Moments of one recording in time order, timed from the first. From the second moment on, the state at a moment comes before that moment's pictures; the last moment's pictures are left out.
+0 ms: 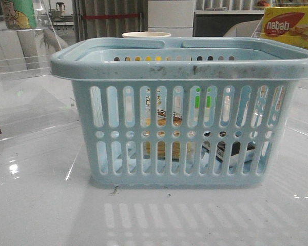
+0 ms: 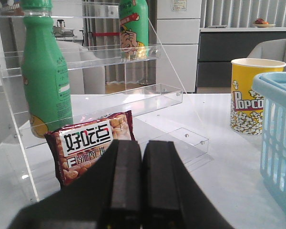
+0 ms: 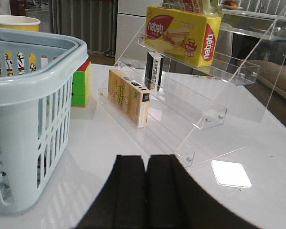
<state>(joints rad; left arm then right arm) -0.05 -0.01 0.01 -0.01 0.04 0.03 -0.03 -0.01 0.03 -0.04 0.08 -0.02</state>
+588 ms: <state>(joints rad) -0.05 -0.01 0.01 -0.01 0.04 0.03 -0.03 -0.01 0.03 -0.04 0.06 -0.02</state>
